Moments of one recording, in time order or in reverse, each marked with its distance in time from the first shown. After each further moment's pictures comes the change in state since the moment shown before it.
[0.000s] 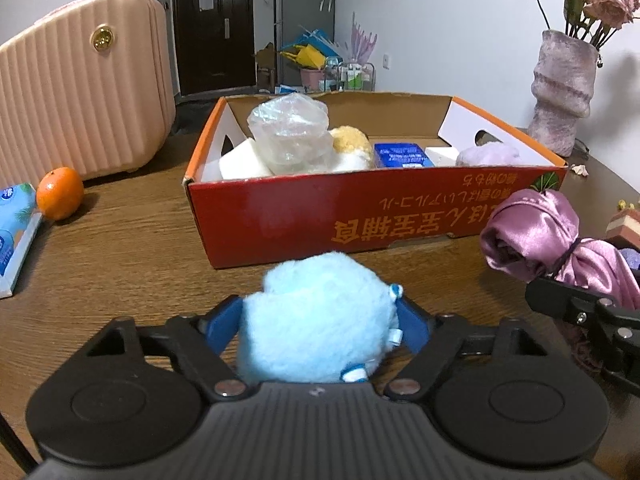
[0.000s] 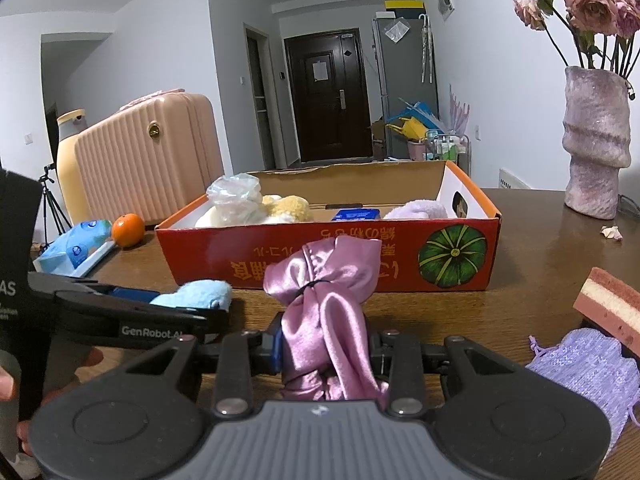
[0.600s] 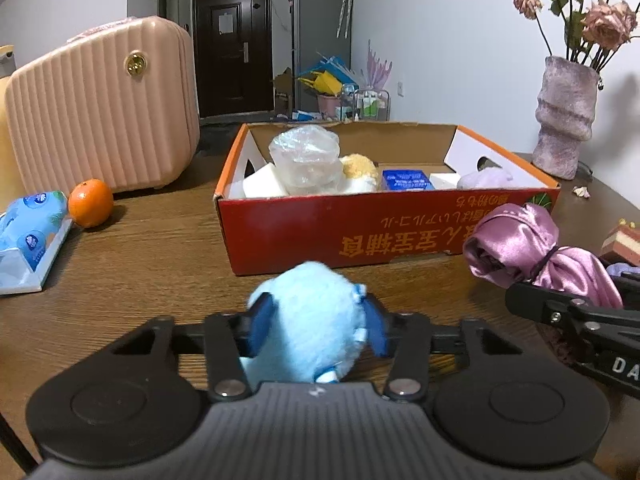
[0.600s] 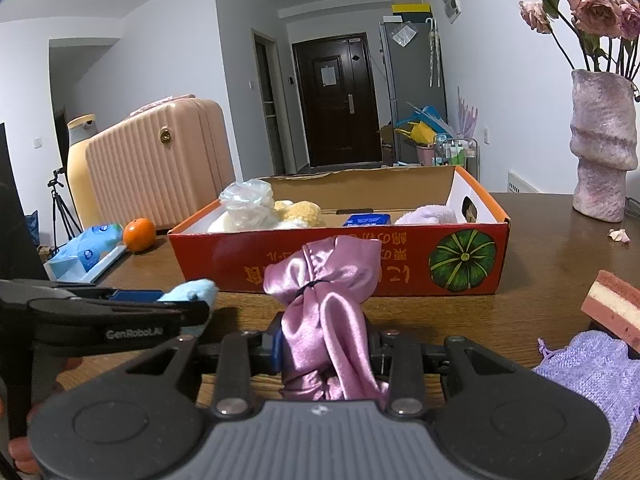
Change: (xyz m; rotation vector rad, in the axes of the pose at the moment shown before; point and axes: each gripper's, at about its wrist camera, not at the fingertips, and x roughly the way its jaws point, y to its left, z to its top) left arm -0.032 -0.004 -0.008 -0.028 -0.085 0.050; right arm -0.004 0.003 -0.001 0.000 -0.017 0.027
